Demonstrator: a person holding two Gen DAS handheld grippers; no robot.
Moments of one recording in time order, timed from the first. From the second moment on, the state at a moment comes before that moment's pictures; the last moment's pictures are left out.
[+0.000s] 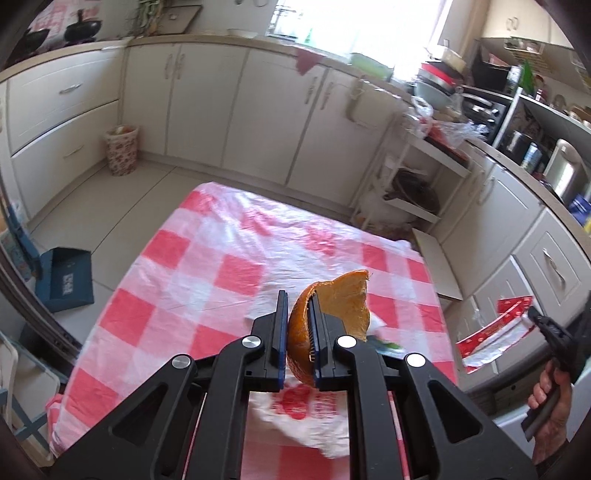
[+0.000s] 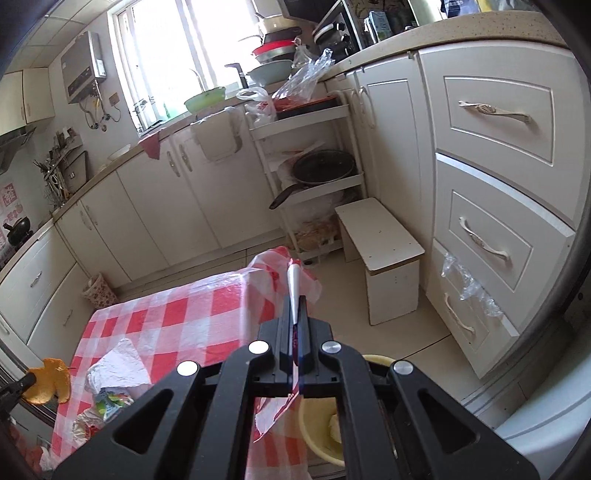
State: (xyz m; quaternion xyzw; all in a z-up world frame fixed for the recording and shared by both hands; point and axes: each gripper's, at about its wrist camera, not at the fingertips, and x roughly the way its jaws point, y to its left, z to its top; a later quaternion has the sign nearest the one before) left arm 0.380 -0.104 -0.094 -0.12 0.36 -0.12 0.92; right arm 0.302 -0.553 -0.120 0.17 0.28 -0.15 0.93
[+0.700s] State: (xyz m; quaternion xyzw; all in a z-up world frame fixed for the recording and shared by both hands) left arm 0.367 -0.367 -0.156 -0.03 0.45 -0.24 0.86; right arm 0.324 -0.631 -0.213 0.25 0.43 -0.18 0.85
